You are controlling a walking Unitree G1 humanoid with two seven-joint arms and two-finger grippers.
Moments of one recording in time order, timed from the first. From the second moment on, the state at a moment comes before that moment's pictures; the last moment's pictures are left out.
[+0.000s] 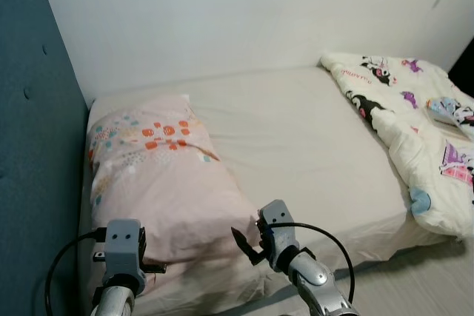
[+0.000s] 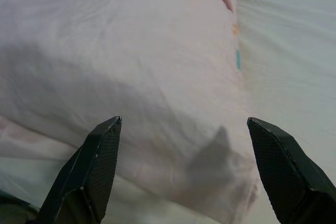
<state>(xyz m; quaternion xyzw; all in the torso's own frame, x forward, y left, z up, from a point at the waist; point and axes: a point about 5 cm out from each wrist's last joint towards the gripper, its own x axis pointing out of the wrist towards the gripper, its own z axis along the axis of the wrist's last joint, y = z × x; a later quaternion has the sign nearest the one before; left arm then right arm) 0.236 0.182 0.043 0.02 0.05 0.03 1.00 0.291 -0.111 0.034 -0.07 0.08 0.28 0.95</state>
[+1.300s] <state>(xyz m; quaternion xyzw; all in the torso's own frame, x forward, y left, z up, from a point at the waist) 0.234 0.184 0.044 0.00 0.05 0.05 1.00 0.286 -0.102 0.035 -0.07 0.08 0.33 0.94</state>
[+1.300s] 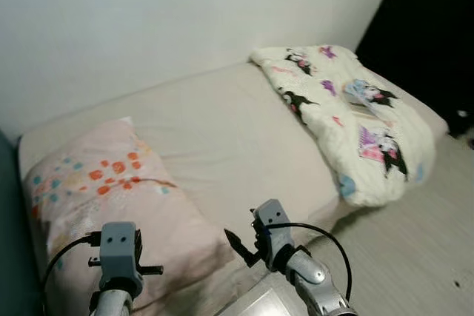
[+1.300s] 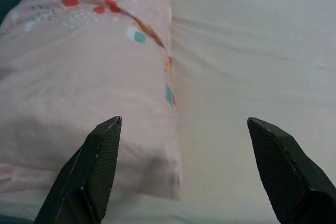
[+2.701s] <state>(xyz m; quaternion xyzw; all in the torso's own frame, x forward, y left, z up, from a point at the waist) 0.228 0.171 0.015 -0.05 0.13 0.02 0.99 0.282 -0.113 0.008 -0.11 0.17 0.29 0.94</state>
